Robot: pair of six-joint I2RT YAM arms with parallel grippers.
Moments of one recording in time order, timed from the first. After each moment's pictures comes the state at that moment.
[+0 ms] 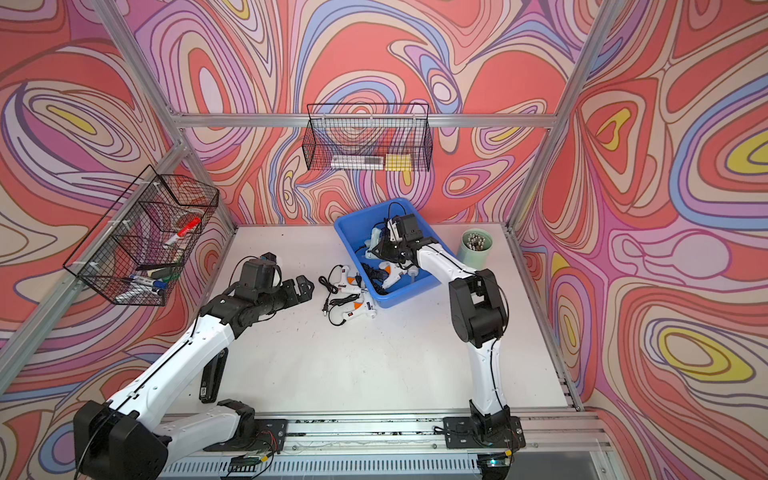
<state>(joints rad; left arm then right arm) -0.30 1.16 0.94 -0.56 0.03 -0.58 0.36 2.12 1.70 -0.35 -0.41 0.54</state>
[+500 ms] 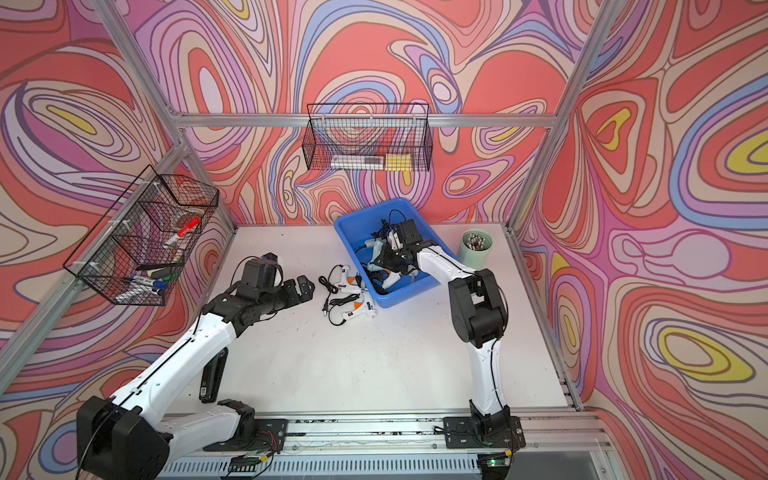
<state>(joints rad) -0.30 1.17 0.94 -0.55 0.03 -0.59 0.36 2.12 1.66 -0.43 -0.41 0.57</state>
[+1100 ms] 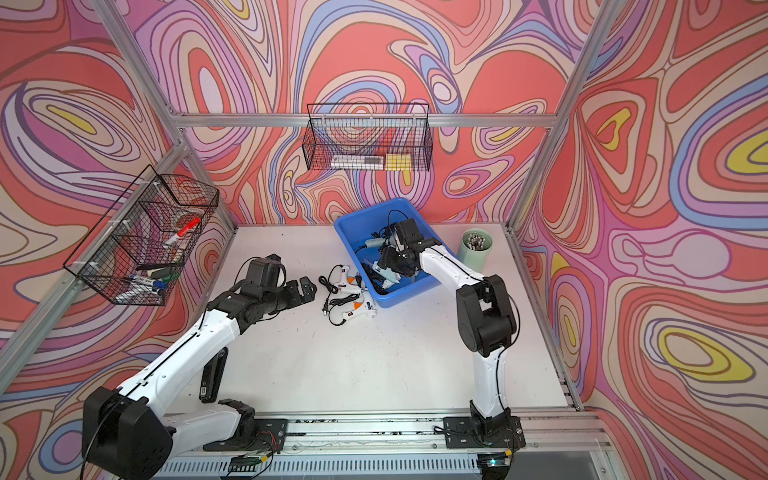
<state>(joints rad) -0.30 1.22 0.94 -0.55 0.05 -0.58 0.39 1.99 1.63 -0.58 -0.20 0.55</state>
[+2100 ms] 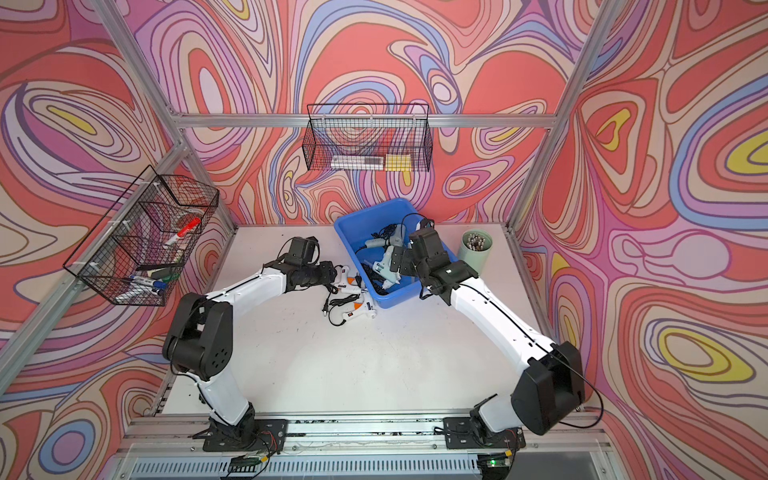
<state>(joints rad) -0.32 1.85 1.29 -0.29 0.11 -0.43 0.48 1.42 1.28 -0.50 0.20 0.46</state>
